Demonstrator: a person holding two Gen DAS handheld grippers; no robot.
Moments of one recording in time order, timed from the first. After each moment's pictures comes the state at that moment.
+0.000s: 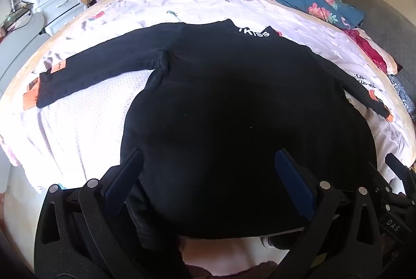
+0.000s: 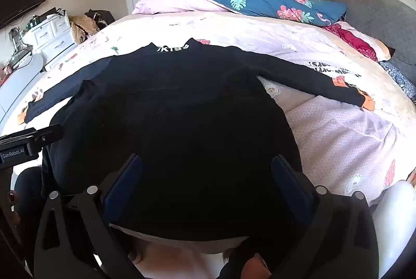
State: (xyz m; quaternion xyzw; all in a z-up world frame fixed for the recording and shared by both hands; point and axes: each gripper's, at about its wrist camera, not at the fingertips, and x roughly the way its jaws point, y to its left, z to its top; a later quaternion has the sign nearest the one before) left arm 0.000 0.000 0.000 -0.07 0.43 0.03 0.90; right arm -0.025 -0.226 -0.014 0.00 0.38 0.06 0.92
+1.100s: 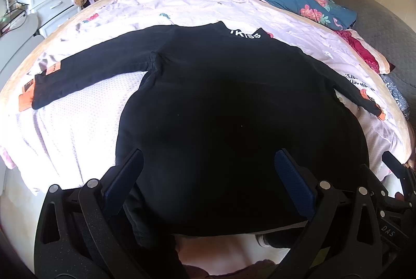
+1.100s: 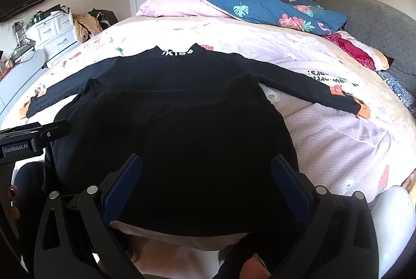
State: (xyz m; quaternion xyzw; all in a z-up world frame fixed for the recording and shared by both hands) left arm -0.007 0.003 0.004 -0.07 0.43 0.01 0.90; right arm -0.038 -0.216 -0.005 -0.02 0.36 0.05 0.93
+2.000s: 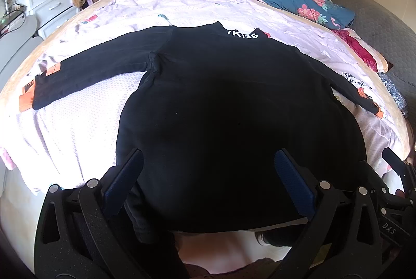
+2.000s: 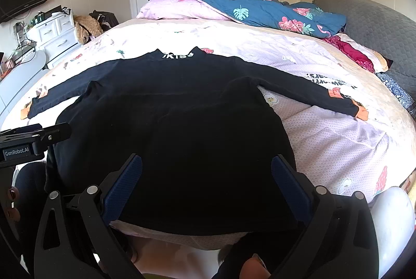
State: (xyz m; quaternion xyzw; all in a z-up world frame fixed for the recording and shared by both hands) left arm -0.011 0.003 0.006 -0.07 0.43 0.01 0.90; right arm -0.043 -0.216 -0.001 -0.03 0.35 0.06 0.93
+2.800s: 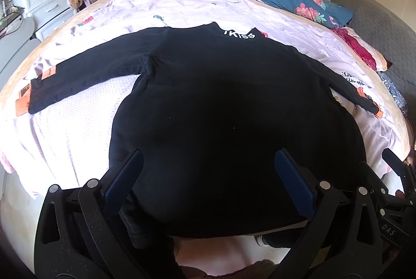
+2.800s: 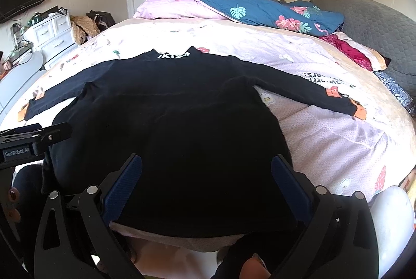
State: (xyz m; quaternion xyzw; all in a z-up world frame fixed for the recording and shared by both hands) left arm -0.002 -0.005 0.005 -0.06 0.43 0.00 0.90; right arm -0.037 -0.220 0.001 -0.02 0.36 0.04 0.93
